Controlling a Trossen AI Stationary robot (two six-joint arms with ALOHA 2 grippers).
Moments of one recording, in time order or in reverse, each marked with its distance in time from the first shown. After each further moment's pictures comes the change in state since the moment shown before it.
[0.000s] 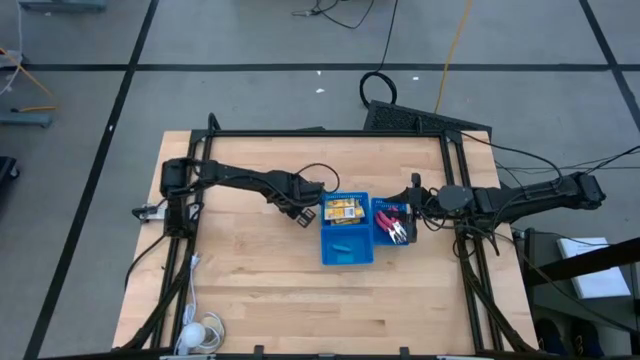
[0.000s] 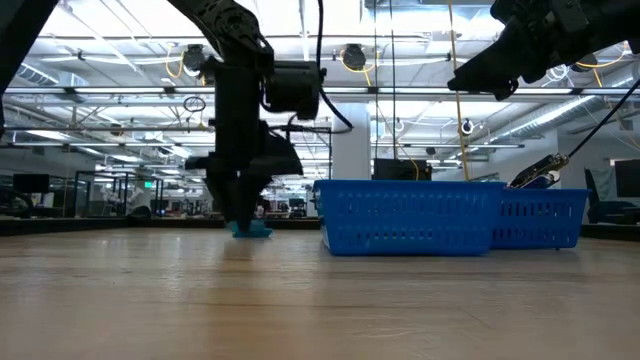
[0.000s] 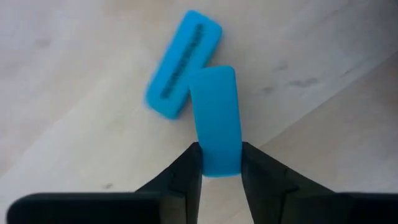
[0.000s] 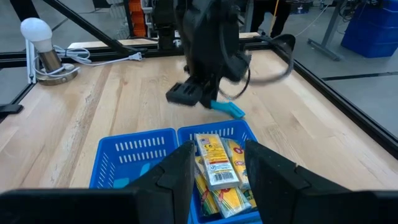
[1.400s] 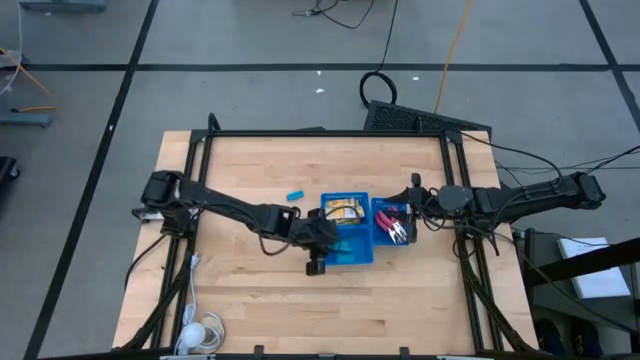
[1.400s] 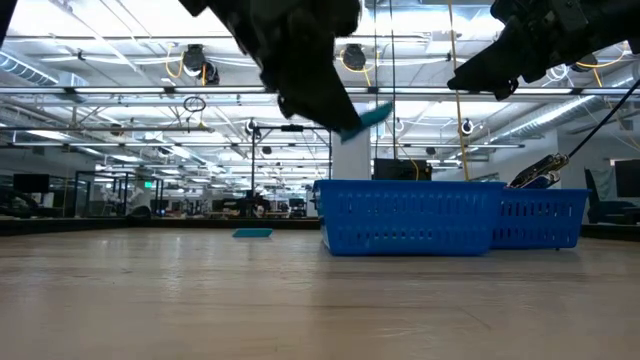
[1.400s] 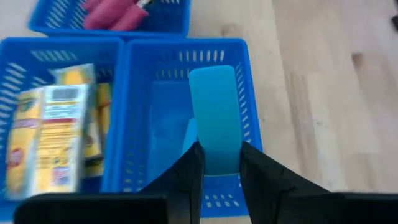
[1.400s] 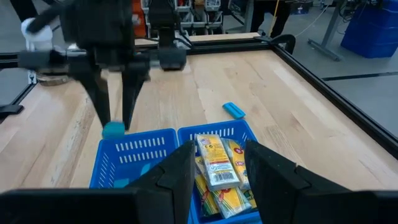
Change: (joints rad) left arm -0.308 -0.115 0.005 0.582 0.104 0.579; right arm 0.000 0.000 0.000 0.003 0.001 0.000
